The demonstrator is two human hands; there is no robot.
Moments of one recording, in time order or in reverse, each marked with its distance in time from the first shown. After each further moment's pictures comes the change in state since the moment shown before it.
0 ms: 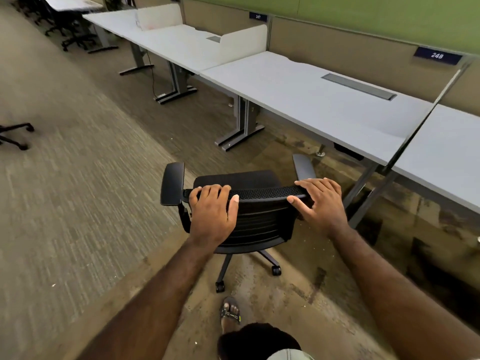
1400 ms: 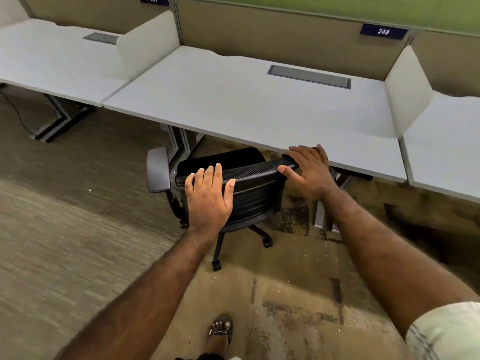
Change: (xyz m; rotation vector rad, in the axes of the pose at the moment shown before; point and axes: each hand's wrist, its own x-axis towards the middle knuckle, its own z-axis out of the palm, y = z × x) left_hand 0.455 -0.102 0.253 -0.180 -0.005 0.293; right_hand 0.379 0.079 0.184 -0.094 -0.180 0.433
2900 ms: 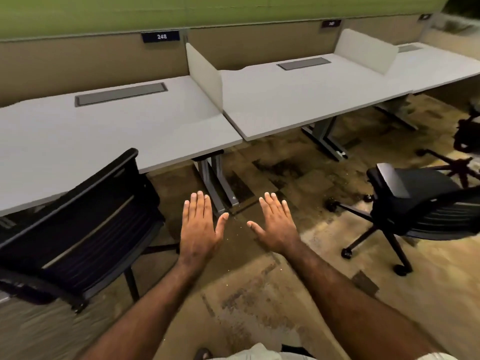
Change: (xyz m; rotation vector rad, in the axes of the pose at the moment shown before) left_hand -0.072 0.178 0.023 -0.343 -0.451 0.694; right_hand -0.290 0.010 -0.003 -0.148 -0.063 0.842
